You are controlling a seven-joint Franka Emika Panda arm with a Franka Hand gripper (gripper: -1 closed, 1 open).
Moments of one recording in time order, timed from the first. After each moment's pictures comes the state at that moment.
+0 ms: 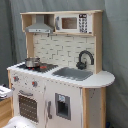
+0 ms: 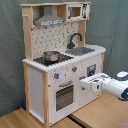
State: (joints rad) arm -0.32 -1.39 1.48 -2.52 -0.35 2.75 -0.60
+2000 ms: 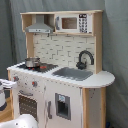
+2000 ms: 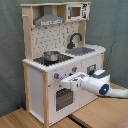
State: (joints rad) arm -0.72 -1.39 1.55 -2.22 -0.35 2.96 -0.62
